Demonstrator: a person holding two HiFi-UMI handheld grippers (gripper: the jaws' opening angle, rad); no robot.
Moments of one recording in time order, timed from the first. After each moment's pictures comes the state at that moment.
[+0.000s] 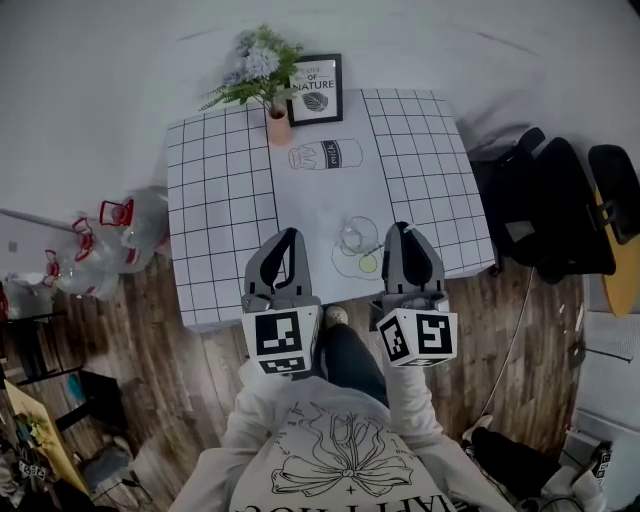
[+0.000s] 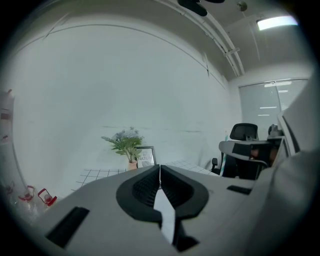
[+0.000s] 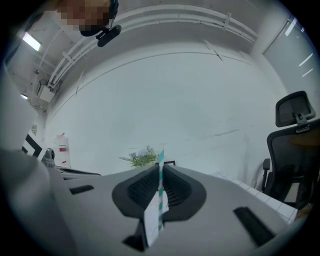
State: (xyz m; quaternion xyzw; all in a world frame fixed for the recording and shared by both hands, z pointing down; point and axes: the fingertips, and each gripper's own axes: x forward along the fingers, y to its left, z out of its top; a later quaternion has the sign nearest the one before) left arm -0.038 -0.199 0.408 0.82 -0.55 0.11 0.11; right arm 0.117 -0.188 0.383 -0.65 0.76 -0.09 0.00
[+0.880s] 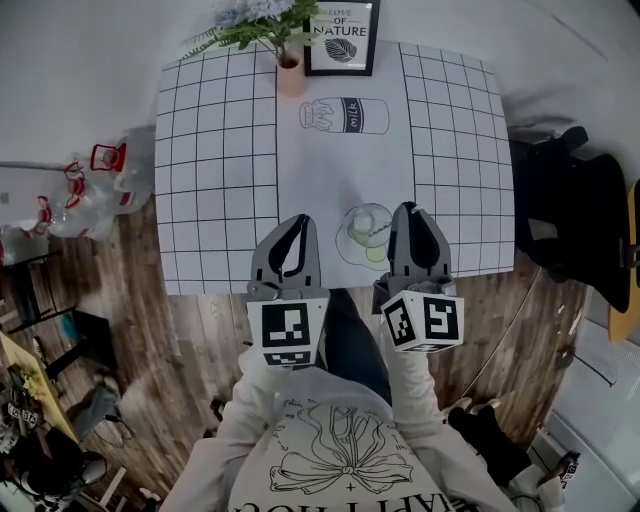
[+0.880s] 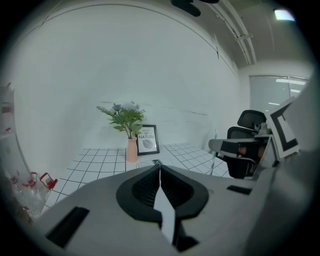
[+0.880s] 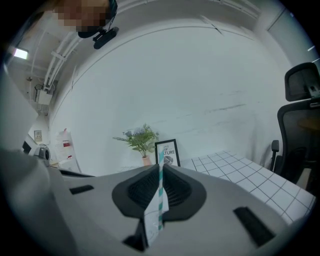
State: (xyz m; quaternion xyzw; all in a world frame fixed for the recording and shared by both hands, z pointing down) left arm -0.018 -0.226 0.494 0.79 -0.55 0.17 0.18; right arm 0.126 -0.247 0.476 -0.61 0.77 -0.17 -0.04
